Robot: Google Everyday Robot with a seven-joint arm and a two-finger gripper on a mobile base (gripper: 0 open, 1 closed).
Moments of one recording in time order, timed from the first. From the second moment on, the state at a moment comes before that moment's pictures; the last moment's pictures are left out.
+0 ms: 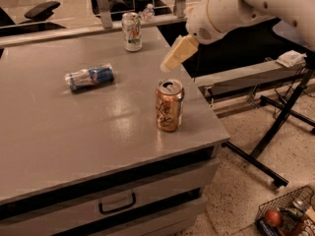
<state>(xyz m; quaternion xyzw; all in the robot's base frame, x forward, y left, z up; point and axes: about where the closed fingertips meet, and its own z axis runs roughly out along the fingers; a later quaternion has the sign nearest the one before) 0.668 -0.058 0.955 -0.56 0.71 0.06 0.43</state>
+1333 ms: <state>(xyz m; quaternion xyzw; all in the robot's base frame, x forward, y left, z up) 0.651 0.110 0.904 -0.67 0.60 0.24 0.36</state>
